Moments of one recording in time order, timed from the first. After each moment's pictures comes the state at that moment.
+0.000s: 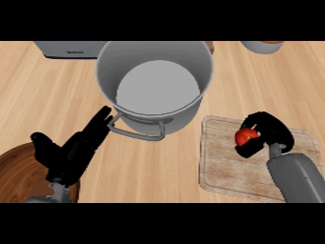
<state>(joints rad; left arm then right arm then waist) -0.01 0.10 -0.15 -1.65 0.22 -0.10 0.30 -0.30 -0.25 0.12 -1.23 0.70 0.22 0.59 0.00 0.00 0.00</state>
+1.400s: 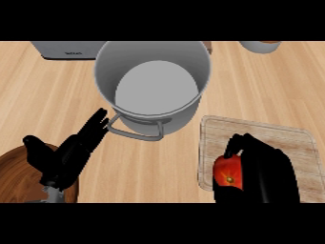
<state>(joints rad) 0.02 0.10 -0.11 -1.68 0.22 -0.14 0.32 -0.07 -0.13 0.52 -2.08 1.17 0.24 0.94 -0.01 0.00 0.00</state>
